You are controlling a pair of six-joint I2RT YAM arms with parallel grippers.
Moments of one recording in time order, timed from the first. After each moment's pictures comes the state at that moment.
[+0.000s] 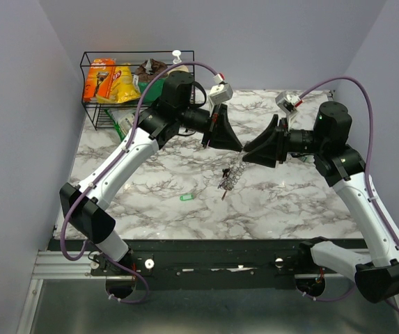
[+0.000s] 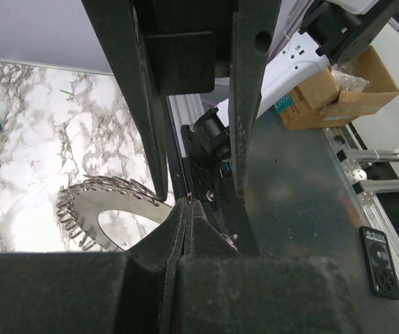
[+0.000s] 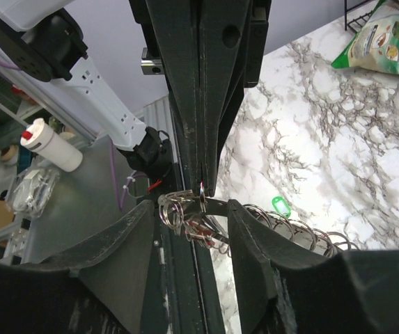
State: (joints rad) left arm -0.63 1.60 1.70 -0.39 1.22 -0.10; right arm 0.30 1.08 1.20 -0.31 -1.13 0.24
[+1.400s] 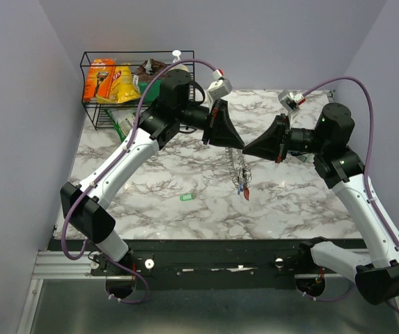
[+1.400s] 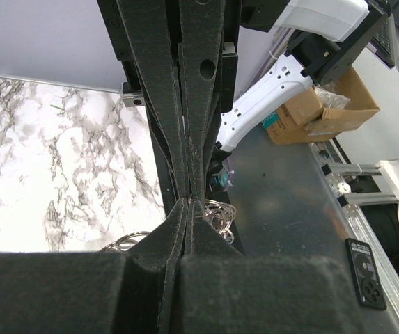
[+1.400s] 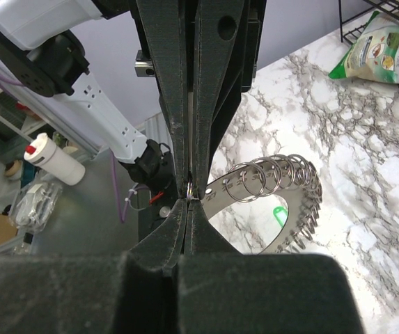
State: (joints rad) left arm -0.62 1.60 1.67 -0.22 1.25 -0.26; right arm 0.30 1.07 1.16 -0.18 -1.11 0.33
